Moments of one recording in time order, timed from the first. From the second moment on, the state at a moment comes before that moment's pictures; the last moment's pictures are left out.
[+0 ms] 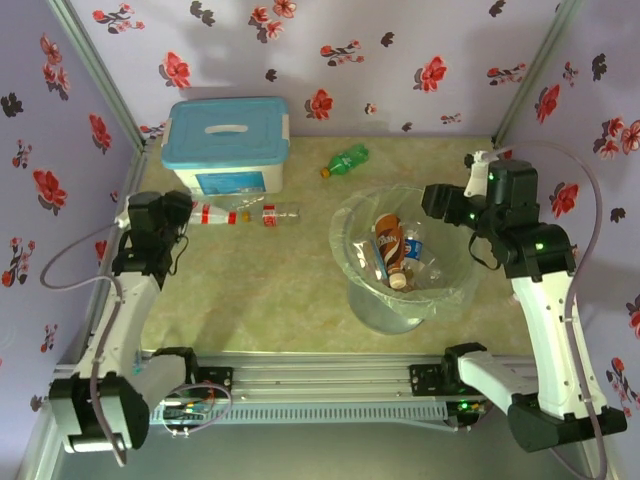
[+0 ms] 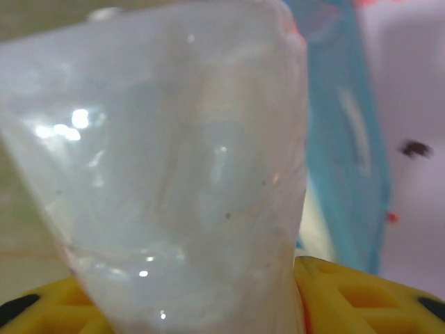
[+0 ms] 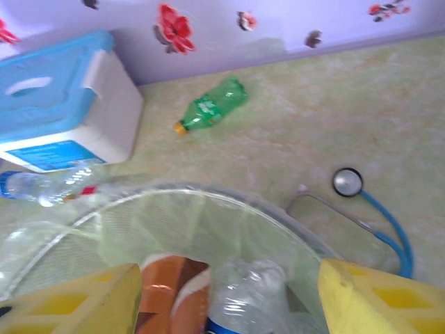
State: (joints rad) left arm -0.05 1.00 0.82 -0.29 -0.06 -1.13; right arm 0.19 1.00 1.40 -0.97 -0.17 0.28
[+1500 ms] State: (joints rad) left arm -0.46 1.25 1.16 -0.19 0.71 -0.16; right arm 0.65 1.69 1.79 -0.49 -0.71 0.50
